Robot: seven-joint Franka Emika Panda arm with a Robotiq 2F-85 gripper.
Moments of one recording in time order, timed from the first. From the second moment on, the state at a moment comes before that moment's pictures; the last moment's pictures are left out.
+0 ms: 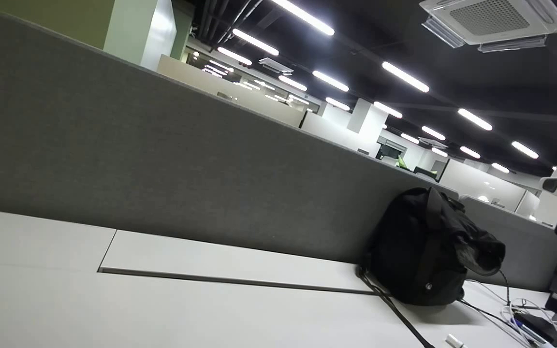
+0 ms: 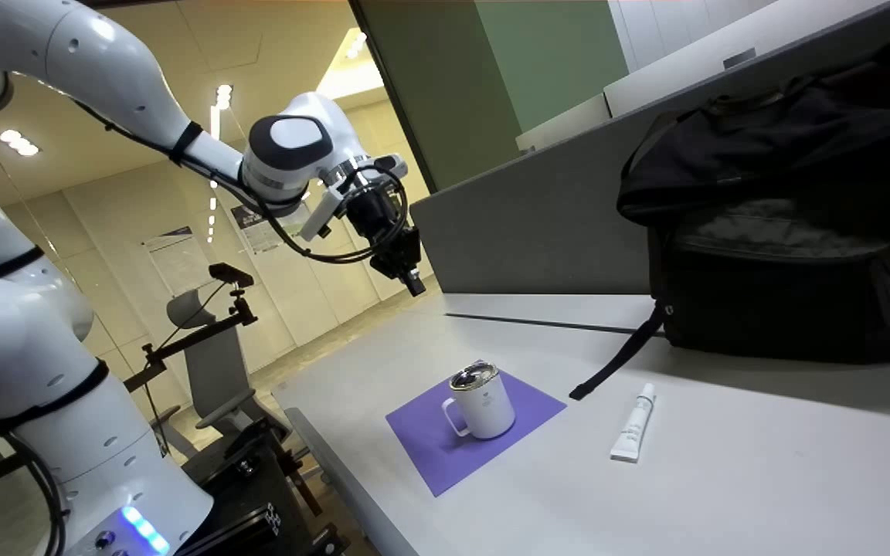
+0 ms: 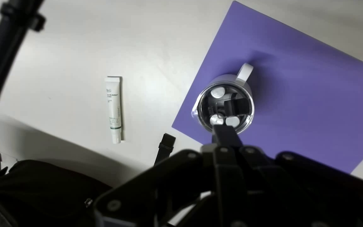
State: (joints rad) arm -0.09 -0.07 -0.07 -2.49 -0.40 2.44 -0.10
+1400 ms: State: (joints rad) arm -0.09 0.14 -0.07 -2.49 -0.28 2.70 -0.16
